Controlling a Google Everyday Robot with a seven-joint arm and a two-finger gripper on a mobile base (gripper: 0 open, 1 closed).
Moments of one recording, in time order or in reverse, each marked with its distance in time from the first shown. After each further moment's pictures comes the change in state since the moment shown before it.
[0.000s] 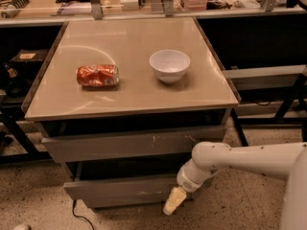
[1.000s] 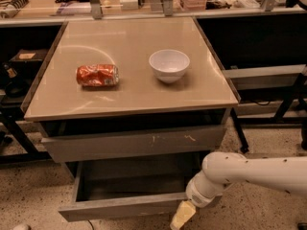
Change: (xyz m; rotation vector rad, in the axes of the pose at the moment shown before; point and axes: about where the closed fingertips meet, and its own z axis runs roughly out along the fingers) arm 0.042 0.053 -0.033 -0.013 0.042 0.095
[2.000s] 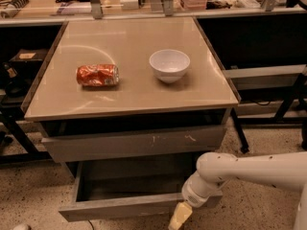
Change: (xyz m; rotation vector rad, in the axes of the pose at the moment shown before) arm -0.001 -0.008 0.027 -0.042 0.017 -0.053
